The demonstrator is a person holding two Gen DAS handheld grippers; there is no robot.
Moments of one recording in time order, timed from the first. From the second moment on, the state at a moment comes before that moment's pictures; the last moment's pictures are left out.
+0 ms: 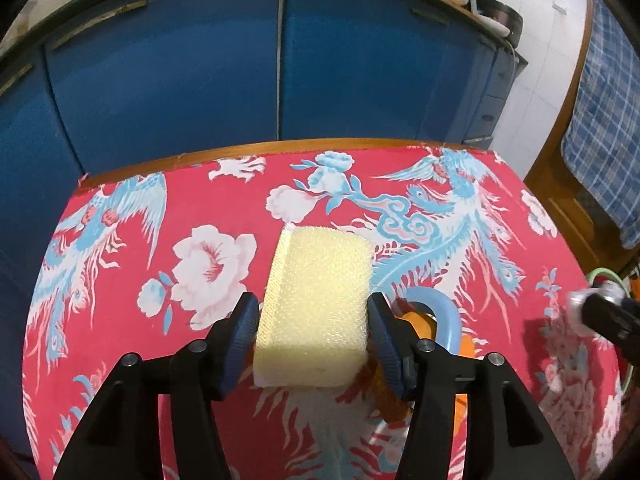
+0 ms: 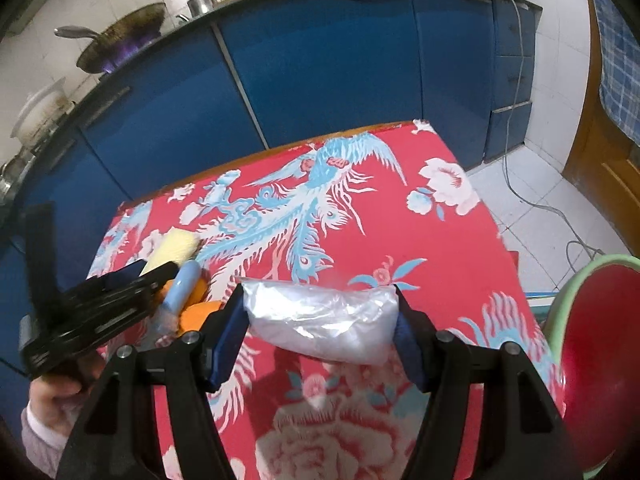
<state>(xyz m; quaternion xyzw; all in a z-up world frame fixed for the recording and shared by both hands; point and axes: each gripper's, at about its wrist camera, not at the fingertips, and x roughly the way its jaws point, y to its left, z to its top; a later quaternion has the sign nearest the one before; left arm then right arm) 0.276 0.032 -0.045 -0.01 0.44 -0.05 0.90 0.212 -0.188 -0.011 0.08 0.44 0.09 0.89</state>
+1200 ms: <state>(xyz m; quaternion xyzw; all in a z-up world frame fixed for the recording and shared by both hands) 0.172 -0.001 0.028 -0.05 0.37 -0.10 0.92 0.108 -0.259 0.026 0.14 0.38 0.07 0.91</state>
